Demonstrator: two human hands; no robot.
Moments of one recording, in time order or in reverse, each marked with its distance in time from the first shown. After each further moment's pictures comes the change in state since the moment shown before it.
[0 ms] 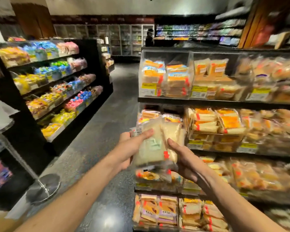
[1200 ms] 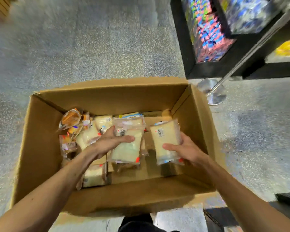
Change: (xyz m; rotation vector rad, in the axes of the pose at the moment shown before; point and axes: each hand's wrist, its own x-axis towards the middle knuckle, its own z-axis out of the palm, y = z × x) left_hand -0.349 -0.282 -0.664 -0.285 0.974 -0.418; right_hand 0.168 0.546 0.500 -1.088 -1.074 0.749
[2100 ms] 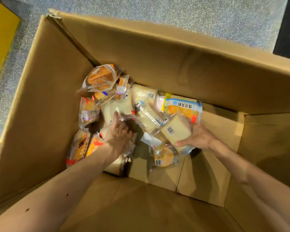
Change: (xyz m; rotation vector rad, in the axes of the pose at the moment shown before) left_hand 0.096 -0.159 -0.067 1.858 -0.038 -0.320; right_hand 0.257 0.035 0.094 -0.981 -0.261 0.097
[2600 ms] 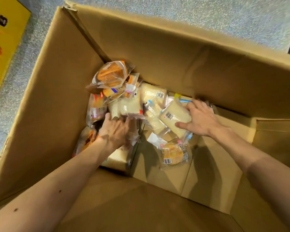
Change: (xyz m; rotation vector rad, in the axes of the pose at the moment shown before) left_hand 0.003 -0.028 0.022 -0.402 0.110 -0.171; right_hand 0.023 -0.053 -0.023 -0.530 0.228 -0.223
